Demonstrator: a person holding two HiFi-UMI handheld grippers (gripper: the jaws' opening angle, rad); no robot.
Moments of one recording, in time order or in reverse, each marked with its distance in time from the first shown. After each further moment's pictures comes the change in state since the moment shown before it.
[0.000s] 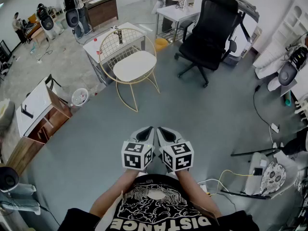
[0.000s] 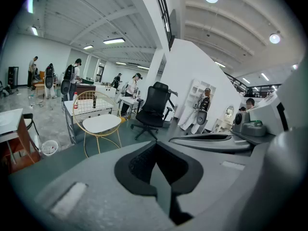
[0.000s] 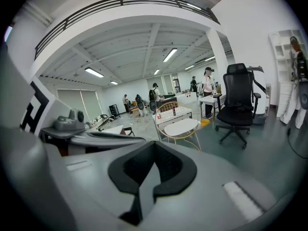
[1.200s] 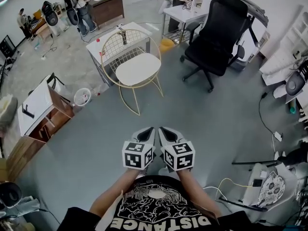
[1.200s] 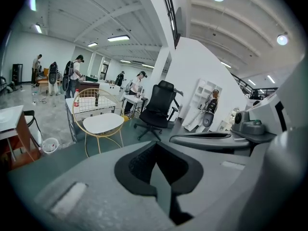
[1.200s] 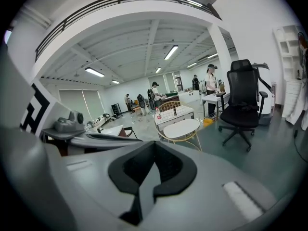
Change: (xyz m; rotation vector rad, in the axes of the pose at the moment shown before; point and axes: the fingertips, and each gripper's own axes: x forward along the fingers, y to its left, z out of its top) left arm 0.053 0.028 0.022 -0.042 0.014 0.041; right arm 0.048 -0.041 0.023 -0.001 0.021 0.041
